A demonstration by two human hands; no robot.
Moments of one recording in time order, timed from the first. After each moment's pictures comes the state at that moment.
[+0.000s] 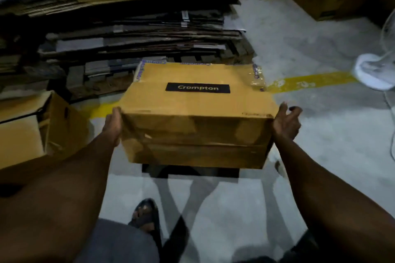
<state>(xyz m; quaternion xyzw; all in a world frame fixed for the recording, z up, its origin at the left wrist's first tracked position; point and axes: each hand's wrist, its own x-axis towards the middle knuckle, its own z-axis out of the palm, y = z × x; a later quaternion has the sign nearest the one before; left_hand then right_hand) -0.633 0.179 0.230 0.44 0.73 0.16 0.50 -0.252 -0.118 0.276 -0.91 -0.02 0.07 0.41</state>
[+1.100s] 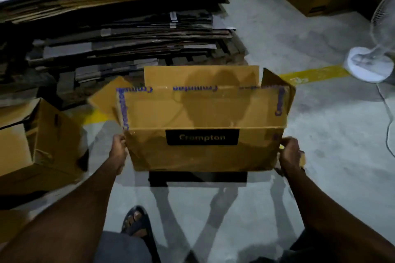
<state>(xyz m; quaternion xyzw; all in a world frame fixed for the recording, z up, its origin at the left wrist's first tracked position) -0.615 0.088 0.233 0.39 0.68 0.20 0.59 -0.252 -0.212 0.214 -0.82 0.06 0.23 0.52</state>
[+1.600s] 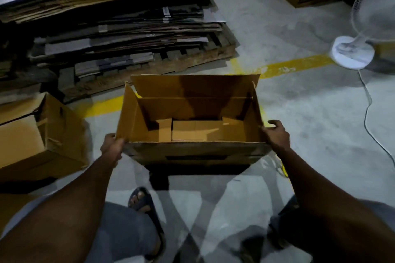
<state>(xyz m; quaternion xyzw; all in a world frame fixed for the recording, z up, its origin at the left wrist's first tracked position) -0.663 0.067 0.241 0.51 0.73 0.10 0.44 -0.267 -0.250 0.251 -0.89 -0.08 0.25 0.36</state>
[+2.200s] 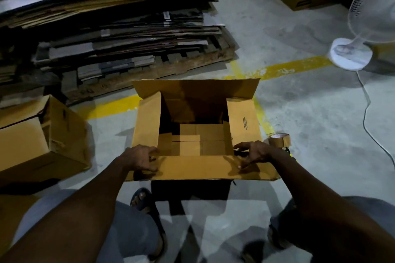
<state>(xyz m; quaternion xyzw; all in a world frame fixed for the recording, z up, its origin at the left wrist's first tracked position) -0.636 0.029 0.259 0.88 0.31 -0.32 0.18 -0.296 -0.238 0.252 -0.75 -0.41 0.51 0.01</state>
